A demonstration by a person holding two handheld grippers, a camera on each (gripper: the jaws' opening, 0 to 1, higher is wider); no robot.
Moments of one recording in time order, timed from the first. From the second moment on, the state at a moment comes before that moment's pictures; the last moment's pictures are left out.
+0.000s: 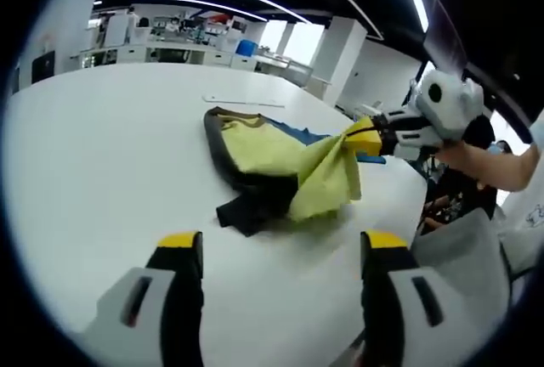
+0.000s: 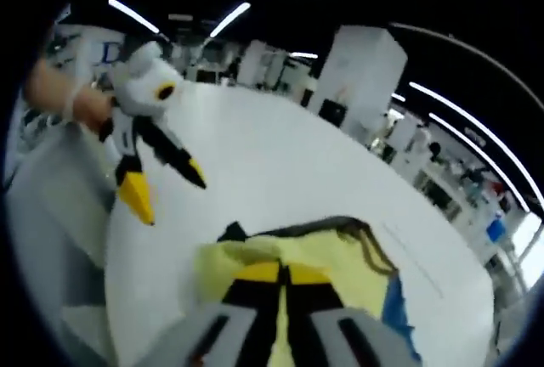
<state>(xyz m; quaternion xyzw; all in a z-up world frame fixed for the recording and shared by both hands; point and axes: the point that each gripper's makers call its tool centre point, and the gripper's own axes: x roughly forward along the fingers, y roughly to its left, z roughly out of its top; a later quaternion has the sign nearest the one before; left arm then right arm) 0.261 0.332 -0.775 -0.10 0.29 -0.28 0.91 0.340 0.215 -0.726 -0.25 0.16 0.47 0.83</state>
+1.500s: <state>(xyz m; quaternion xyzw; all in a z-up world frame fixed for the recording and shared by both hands) 0.298 0.313 -0.804 0.03 0.32 -0.31 0.89 0.398 0.121 -0.826 -0.18 0.33 0.34 0.86</state>
